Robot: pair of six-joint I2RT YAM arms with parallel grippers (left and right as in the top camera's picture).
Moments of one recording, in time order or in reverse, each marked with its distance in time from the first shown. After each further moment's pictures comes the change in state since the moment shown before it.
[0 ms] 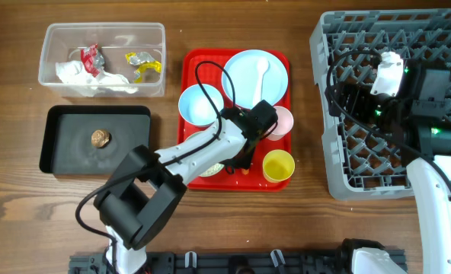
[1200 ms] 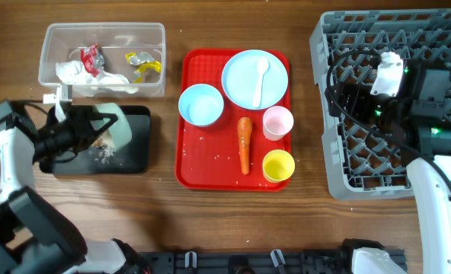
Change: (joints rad) left arm 1.385 -0.322 -0.243 -0.063 1.300 0.710; right arm 0.000 0.000 0.000 -0.003 0.000 0.000
